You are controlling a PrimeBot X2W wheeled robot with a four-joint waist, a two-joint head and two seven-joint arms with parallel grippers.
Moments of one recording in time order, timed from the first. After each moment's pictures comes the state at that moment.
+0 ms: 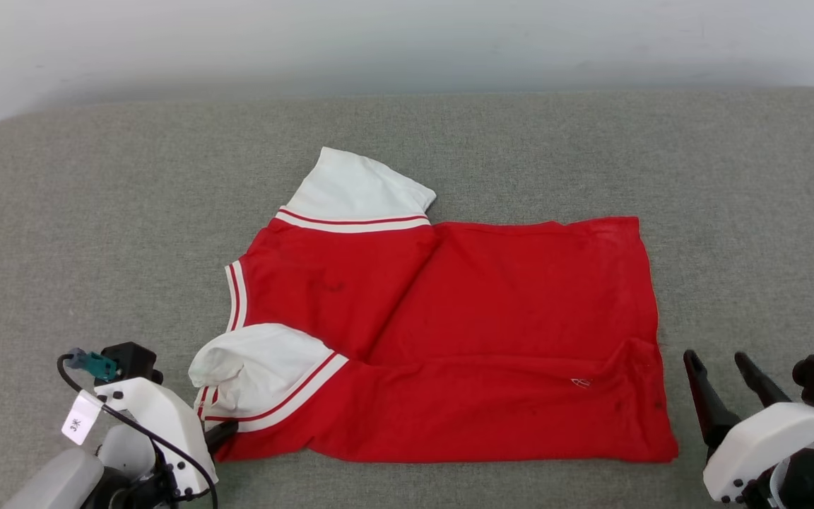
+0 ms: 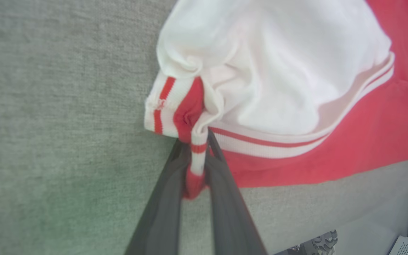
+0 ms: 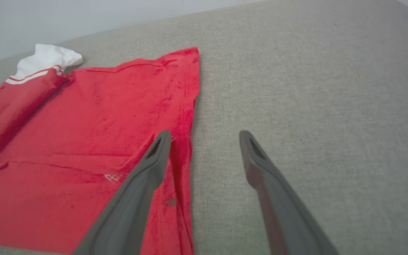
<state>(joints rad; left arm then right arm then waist) -0.30 0.66 -0.64 0.26 -1.23 0.13 0.48 -0.01 -0.08 -0.14 0.01 0.25 0.13 0.23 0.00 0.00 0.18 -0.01</state>
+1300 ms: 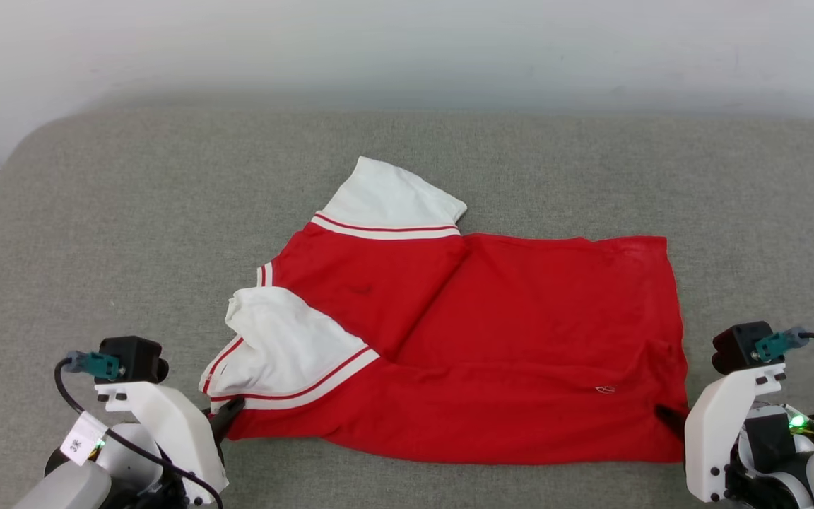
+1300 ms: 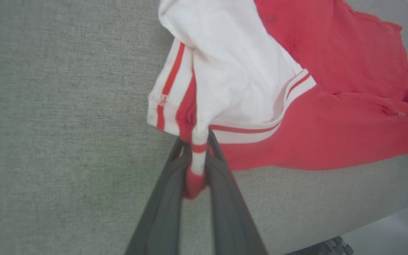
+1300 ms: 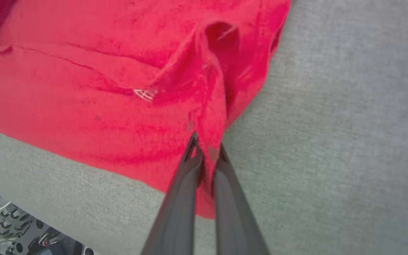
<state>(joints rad) -0.24 0.72 -0.61 0.03 -1.14 0.20 0.32 -0.13 -0.26 0.08 0.13 0.43 0.13 0.76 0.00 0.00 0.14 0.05</state>
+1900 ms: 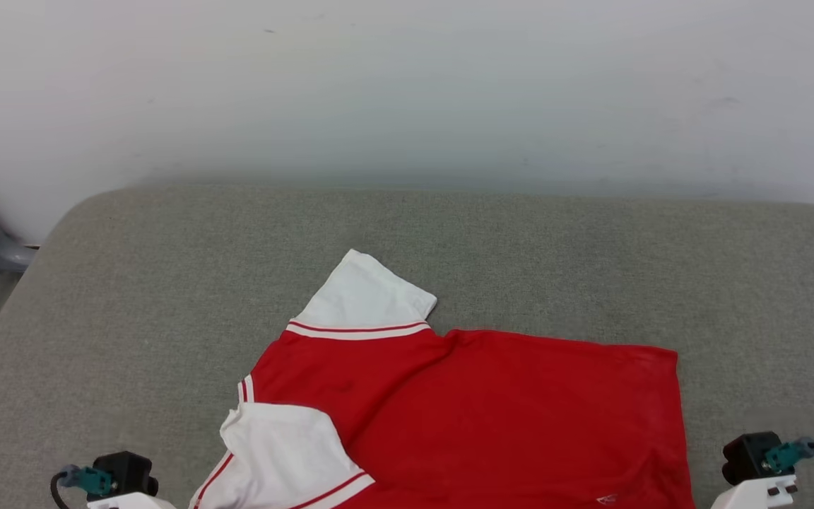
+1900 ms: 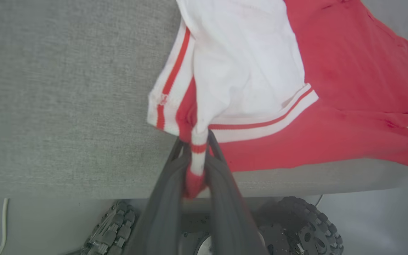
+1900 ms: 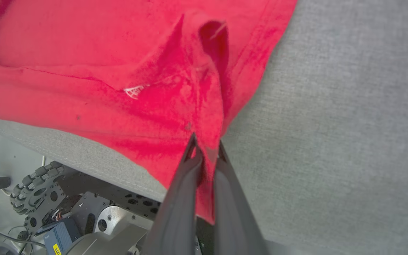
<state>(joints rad) 0.03 0.76 -0.60 -0.06 -1.21 0.31 0.29 0.14 -0.26 0.04 0.02 0.46 0.13 0.77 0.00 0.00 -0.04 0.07</state>
